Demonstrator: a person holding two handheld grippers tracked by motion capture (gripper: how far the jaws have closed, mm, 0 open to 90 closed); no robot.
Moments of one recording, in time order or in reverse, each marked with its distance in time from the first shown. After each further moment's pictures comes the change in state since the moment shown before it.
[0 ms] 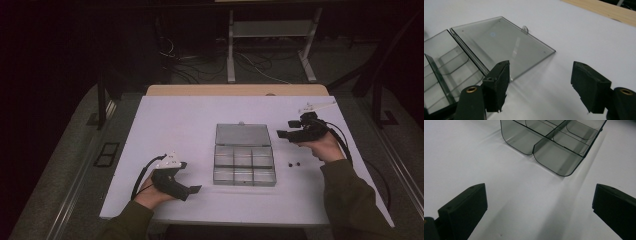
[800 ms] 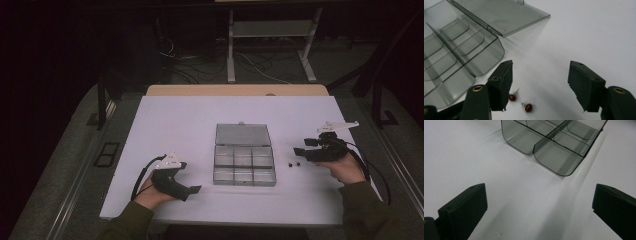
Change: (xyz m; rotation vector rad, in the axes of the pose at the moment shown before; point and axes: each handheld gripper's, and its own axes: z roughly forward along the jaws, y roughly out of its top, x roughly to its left) left arm -0.002 0.000 0.000 -0.003 0.007 -0.004; right arm 0.002 -0.057 -0.039 0.036 -0.033 0.037
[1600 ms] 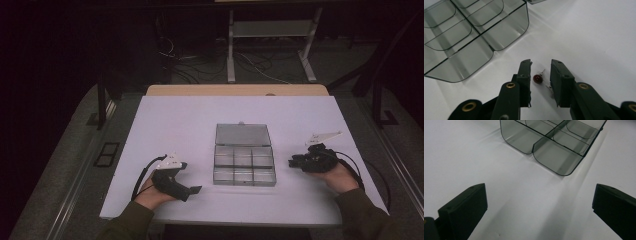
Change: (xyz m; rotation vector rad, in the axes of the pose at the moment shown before) left arm 0.000 0.000 0.001 0.006 -0.003 0.009; right arm 0.024 -0.017 0.018 0.127 0.067 -0.073
